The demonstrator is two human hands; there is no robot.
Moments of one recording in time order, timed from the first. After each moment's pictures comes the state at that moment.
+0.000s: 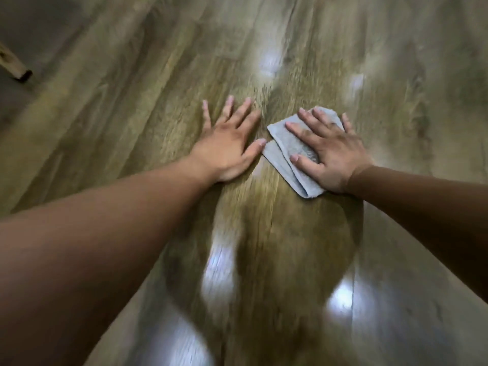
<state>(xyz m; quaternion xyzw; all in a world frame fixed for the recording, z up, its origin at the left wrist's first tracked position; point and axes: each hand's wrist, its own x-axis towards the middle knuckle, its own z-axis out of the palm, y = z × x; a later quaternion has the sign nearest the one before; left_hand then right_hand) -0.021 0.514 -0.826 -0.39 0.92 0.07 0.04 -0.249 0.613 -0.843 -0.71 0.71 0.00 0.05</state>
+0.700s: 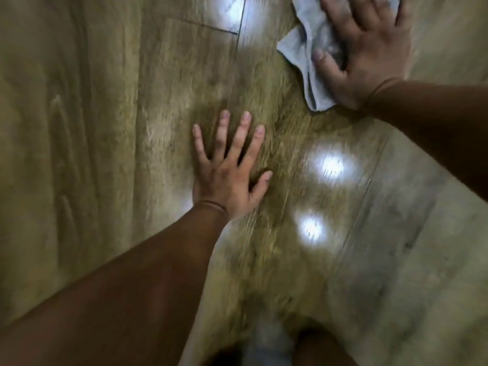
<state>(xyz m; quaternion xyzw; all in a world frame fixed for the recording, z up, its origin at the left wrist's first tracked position) -0.029 0.495 -0.833 -0.40 0.91 0.11 0.04 -0.313 0.443 -0.824 -0.65 0.76 0.02 0.07</state>
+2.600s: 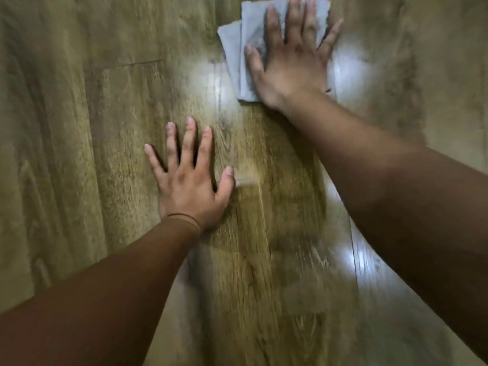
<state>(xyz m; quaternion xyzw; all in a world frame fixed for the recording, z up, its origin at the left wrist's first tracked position) -0.029 0.500 -0.838 -0.41 0.91 0.08 0.02 -0.268 0.489 -0.828 -0.43 0.90 -0.02 0.07</state>
